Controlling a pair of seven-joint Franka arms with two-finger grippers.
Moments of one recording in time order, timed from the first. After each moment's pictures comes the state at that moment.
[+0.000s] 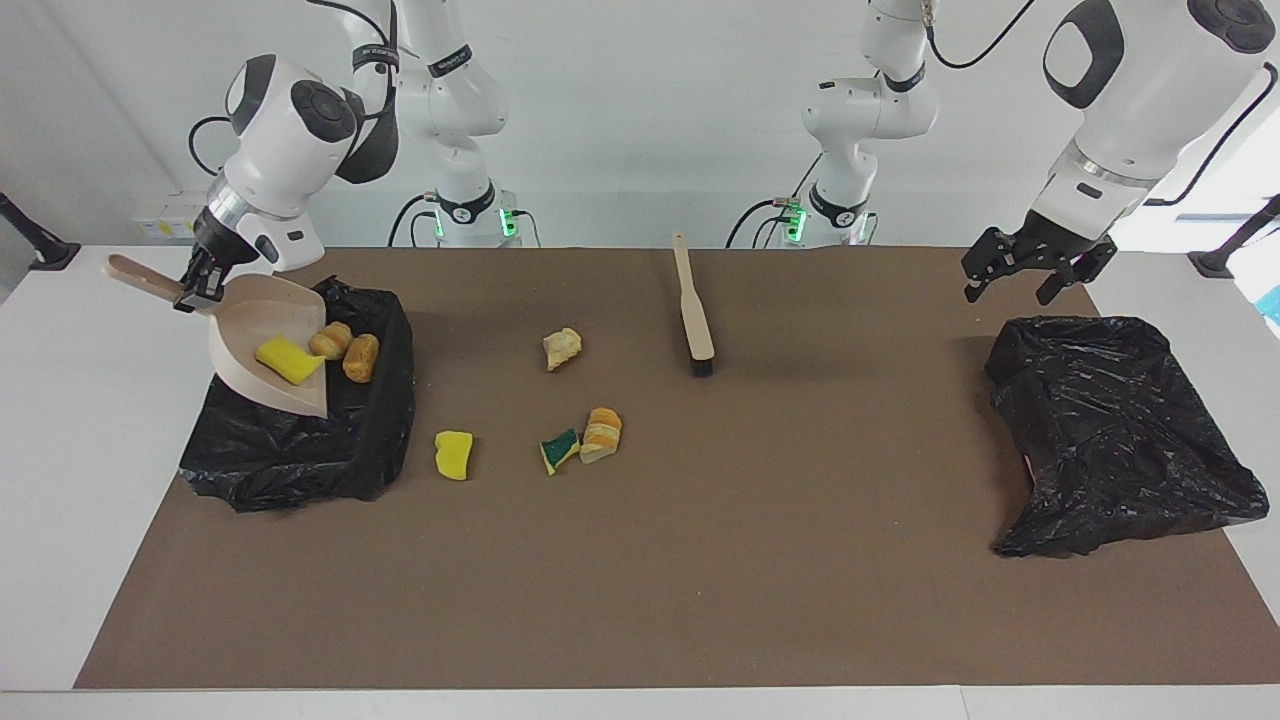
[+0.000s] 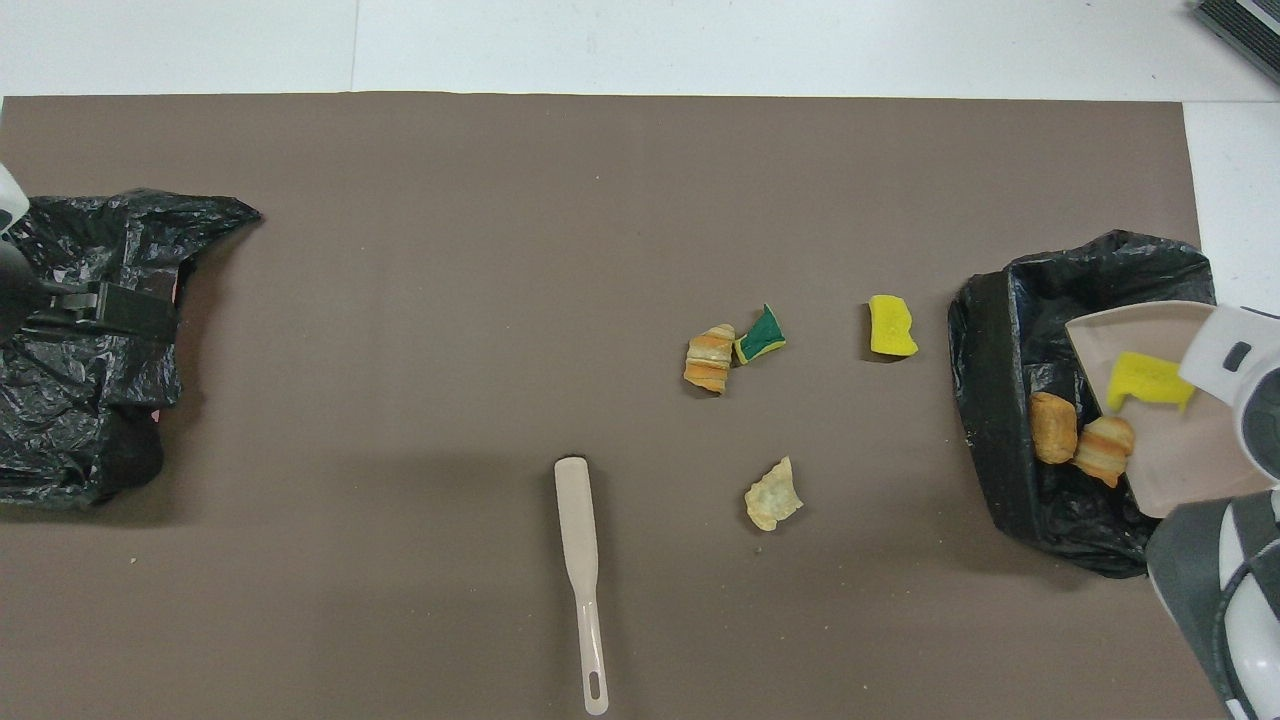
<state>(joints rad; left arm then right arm) -0.06 -0.01 0.02 -1.64 -0.04 1.63 0.05 -0.12 -0.21 0.02 -2.17 -0.99 2.06 -1.48</state>
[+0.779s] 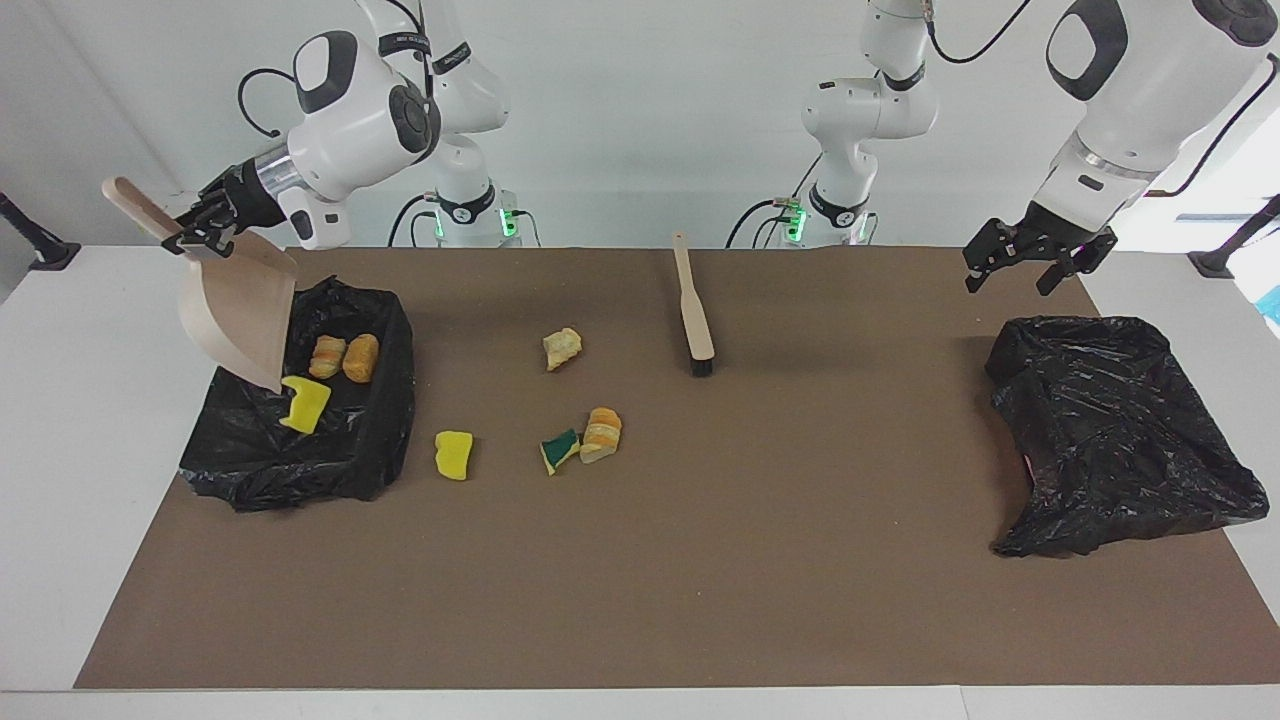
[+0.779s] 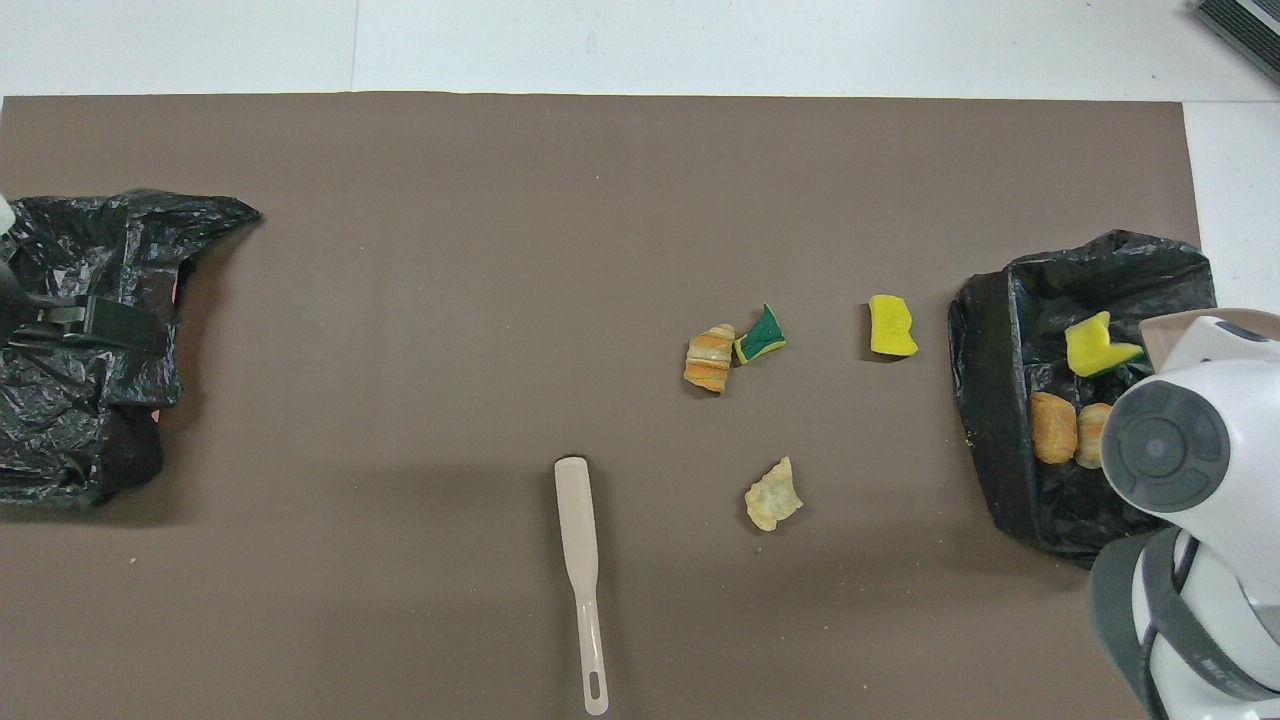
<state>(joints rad) -0.06 -0.03 0.03 -1.66 -0.04 1.62 0.05 0.06 -0.26 0.02 -2.17 -1.20 1.72 -1.28</state>
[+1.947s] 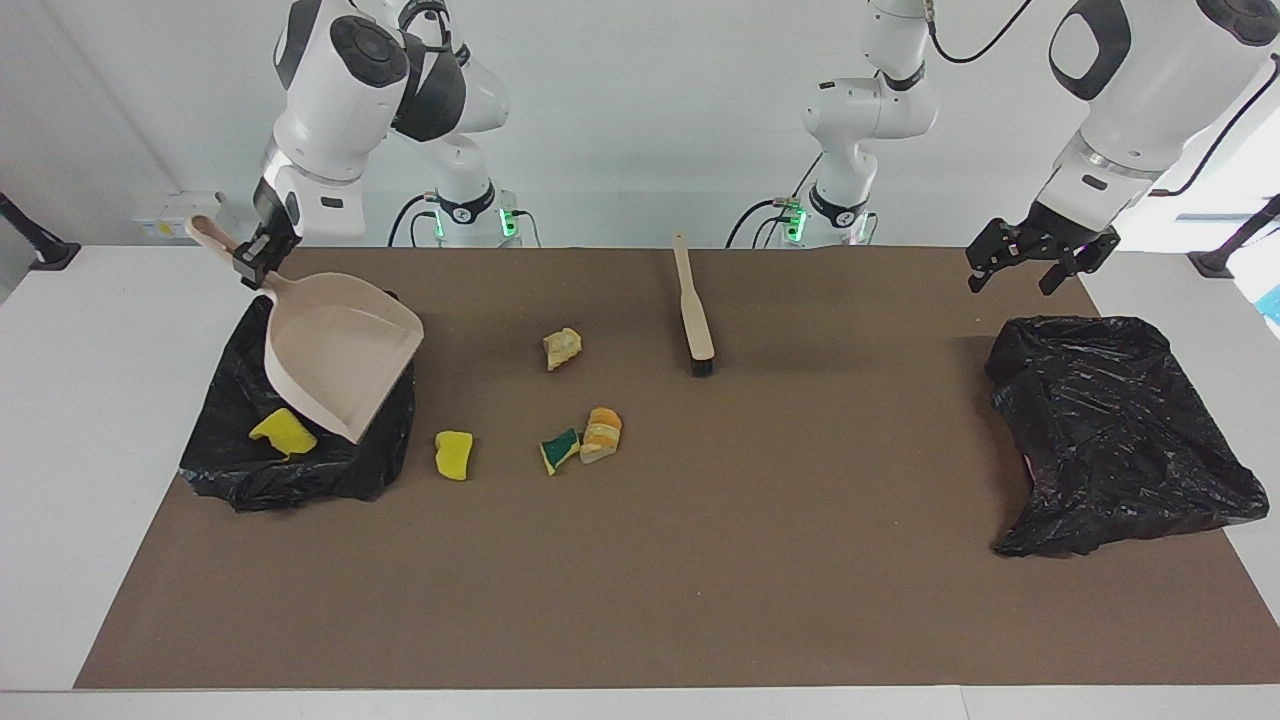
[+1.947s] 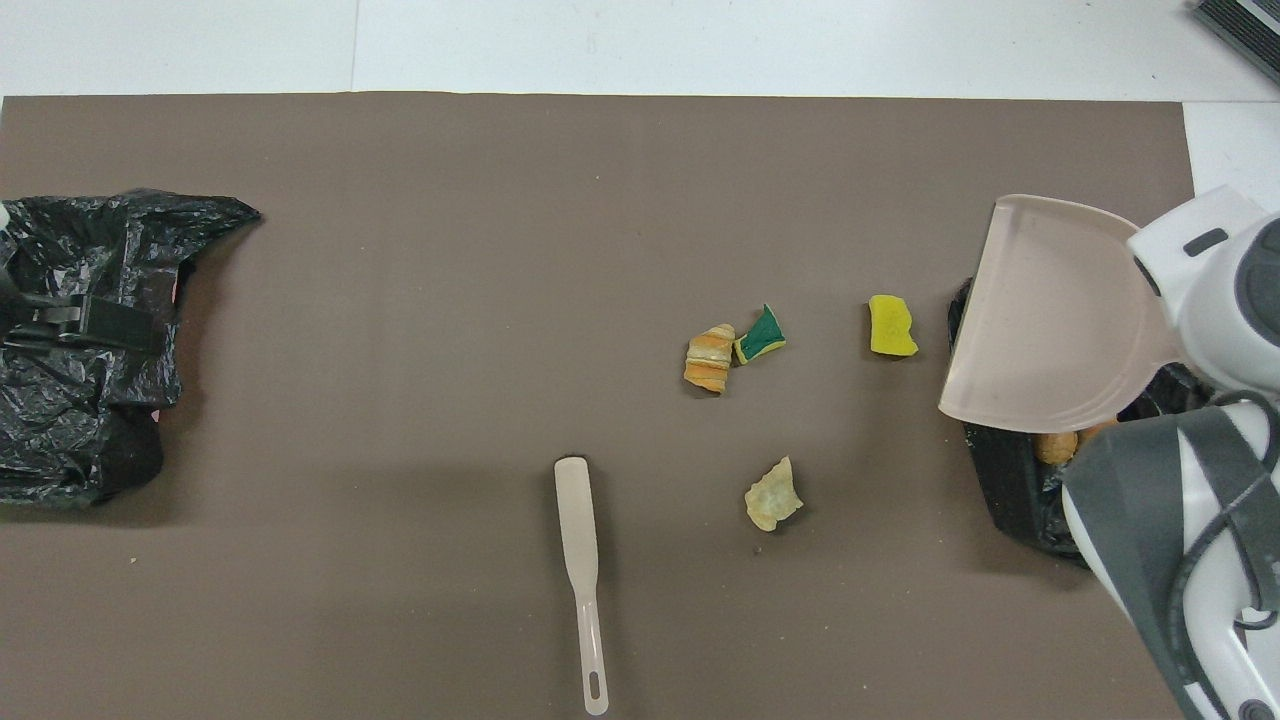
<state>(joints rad) -0.05 -0.03 0.03 -1.66 -0.04 1.62 0.05 0.06 -0.07 0.05 -1.83 -0.56 1.71 -0.97</state>
